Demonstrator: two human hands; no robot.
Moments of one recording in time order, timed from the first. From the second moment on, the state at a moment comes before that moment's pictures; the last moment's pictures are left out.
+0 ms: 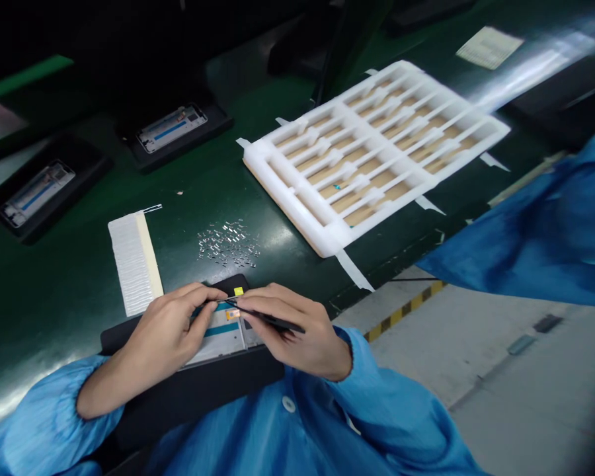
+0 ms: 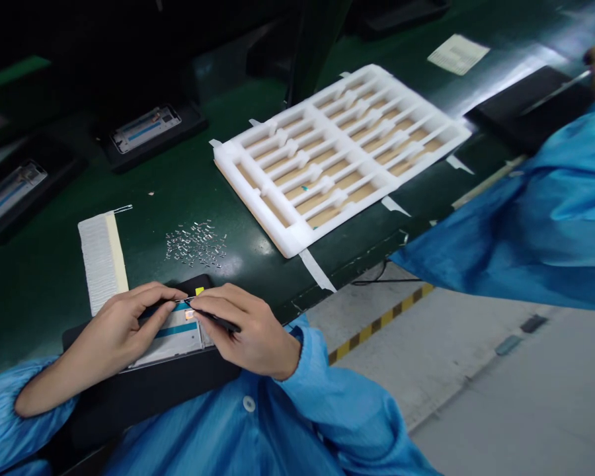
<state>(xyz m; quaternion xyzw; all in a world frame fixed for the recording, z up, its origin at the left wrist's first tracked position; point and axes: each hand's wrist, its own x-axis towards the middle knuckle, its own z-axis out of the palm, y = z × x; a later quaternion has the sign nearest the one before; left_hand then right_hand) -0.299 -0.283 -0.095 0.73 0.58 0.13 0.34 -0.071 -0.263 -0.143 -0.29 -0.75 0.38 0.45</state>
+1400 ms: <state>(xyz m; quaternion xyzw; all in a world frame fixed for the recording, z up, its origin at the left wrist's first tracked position) -0.409 -0.174 -0.135 0.72 0.67 0.09 -0.15 -0.054 -0.263 -0.135 -0.40 -0.64 0.41 0.52</state>
